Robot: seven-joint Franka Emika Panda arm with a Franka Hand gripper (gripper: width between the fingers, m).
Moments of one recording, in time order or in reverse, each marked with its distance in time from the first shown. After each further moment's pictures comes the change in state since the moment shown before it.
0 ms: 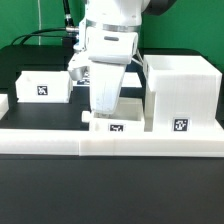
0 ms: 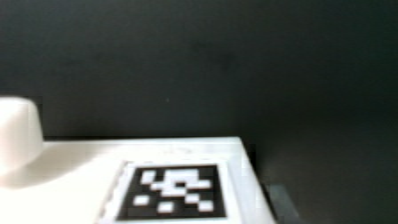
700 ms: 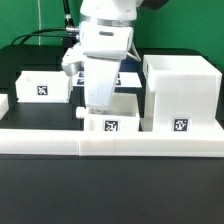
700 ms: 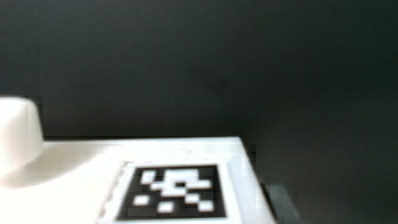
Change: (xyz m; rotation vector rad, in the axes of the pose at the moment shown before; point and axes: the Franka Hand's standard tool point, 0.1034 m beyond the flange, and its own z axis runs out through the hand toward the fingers) arm -0.023 -0.001 0.001 0.016 0.022 -0.031
